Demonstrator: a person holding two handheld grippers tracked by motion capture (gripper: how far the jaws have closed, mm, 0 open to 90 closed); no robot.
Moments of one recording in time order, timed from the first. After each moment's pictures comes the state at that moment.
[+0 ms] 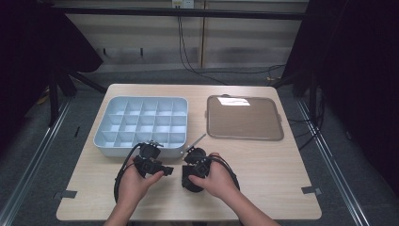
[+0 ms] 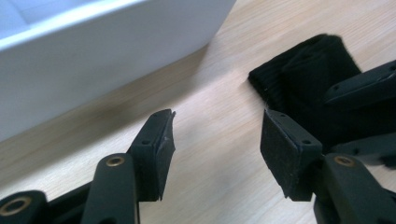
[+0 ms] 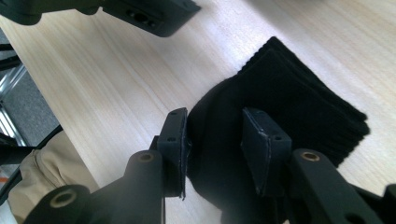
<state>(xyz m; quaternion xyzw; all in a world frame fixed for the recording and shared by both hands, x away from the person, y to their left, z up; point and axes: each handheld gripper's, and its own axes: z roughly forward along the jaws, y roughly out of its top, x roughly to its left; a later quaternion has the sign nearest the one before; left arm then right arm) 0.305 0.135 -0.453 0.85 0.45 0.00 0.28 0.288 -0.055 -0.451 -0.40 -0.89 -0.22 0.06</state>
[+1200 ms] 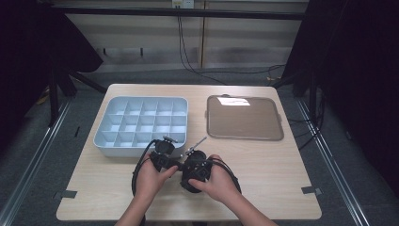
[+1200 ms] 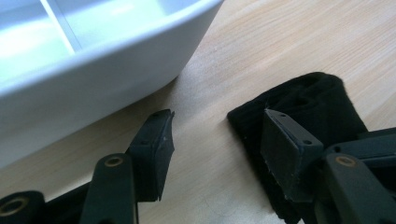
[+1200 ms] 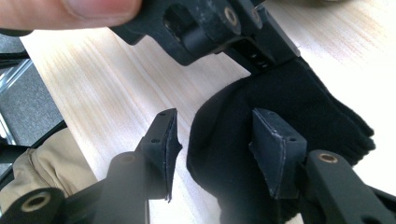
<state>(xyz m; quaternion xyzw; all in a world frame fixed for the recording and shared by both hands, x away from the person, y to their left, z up) 0.325 0.097 -0.469 0.84 0.46 -0.02 0.27 0.279 -0.056 -0.448 -0.38 -0.89 -0.24 0.05</state>
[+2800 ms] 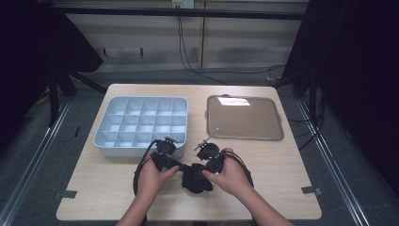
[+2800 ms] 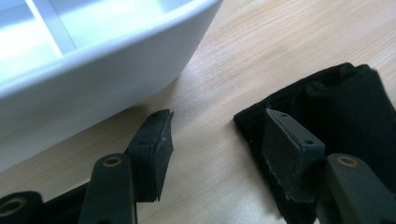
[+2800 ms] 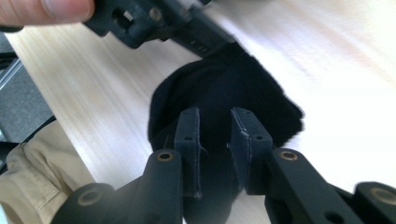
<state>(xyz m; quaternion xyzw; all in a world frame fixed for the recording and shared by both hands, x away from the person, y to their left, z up) 0.326 0.094 -0.471 0.85 0.46 -0.01 0.27 0.288 -0.088 -0.433 -0.40 -0.89 -0.23 0.04</state>
